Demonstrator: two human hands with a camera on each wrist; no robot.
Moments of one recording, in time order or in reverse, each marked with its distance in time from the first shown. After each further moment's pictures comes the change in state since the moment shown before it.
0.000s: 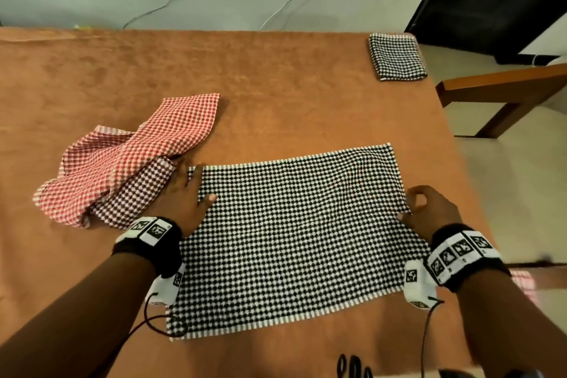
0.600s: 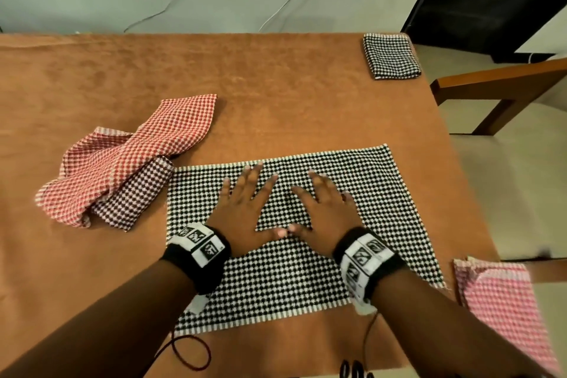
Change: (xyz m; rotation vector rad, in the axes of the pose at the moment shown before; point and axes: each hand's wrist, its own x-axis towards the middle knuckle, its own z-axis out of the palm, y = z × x) left_hand -0.041 0.110 0.005 0.150 -0.081 0.409; right_hand -0.080 -0.109 0.087 -0.491 -0.081 -0.689
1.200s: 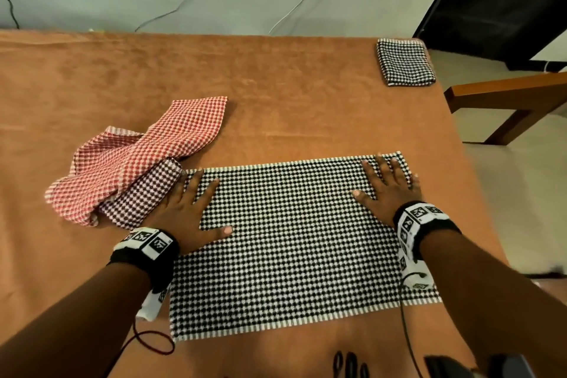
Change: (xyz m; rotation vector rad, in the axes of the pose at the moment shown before) left_hand -0.034 -0.104 0.001 0.008 -0.167 -0.336; right_hand 0.047 0.128 -0.008 -0.032 -0.147 0.251
